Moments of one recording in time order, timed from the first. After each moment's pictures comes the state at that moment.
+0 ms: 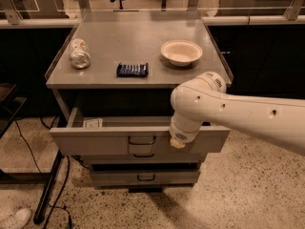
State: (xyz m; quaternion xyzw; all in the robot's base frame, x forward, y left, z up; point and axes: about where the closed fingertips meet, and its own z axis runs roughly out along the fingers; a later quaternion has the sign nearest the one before) arm 0.537 -0.095 0.658 -0.56 0.82 -0.02 0.11
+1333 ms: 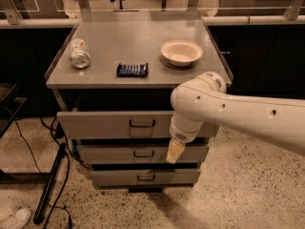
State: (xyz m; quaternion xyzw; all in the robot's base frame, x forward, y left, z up) arm 0.537 -0.095 0.658 -0.56 0.82 -0.02 0.11
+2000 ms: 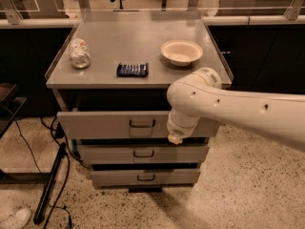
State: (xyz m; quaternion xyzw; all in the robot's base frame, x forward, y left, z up) arm 0.551 -0.091 0.660 -0.57 0.82 -0.03 0.11
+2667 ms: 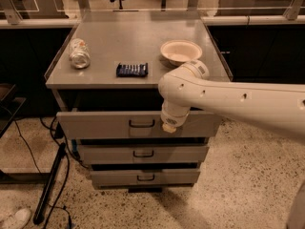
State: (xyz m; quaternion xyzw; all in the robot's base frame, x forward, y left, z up) arm 0.601 -0.077 0.659 -0.58 0.80 -0.05 0.13
